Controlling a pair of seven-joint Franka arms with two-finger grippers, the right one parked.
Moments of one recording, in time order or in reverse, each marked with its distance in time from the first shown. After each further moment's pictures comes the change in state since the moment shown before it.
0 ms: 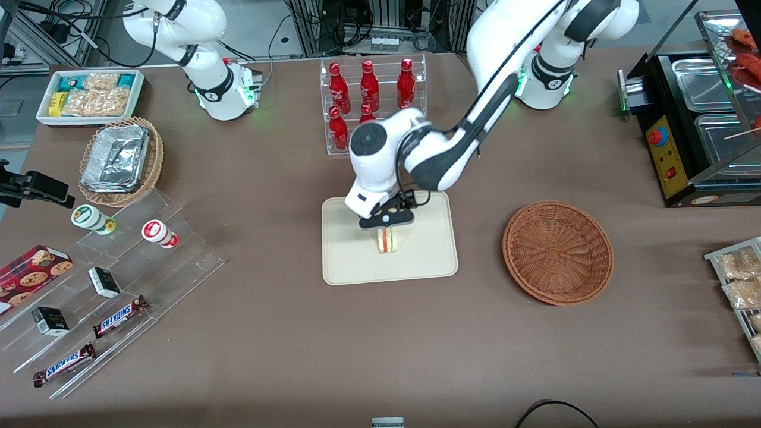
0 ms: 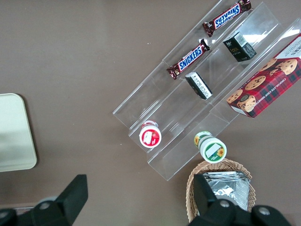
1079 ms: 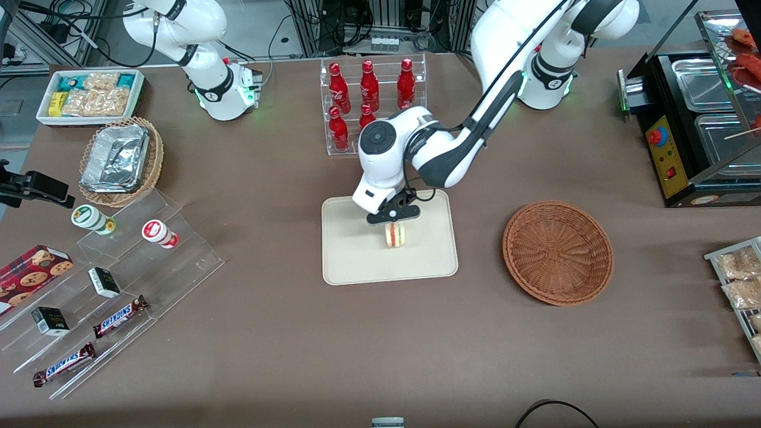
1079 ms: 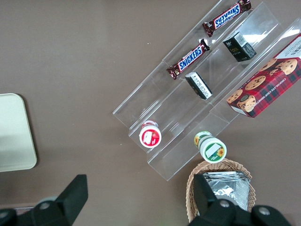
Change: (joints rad) arm -0.007 0.056 -0.014 -0.114 -0.018 0.180 -0.011
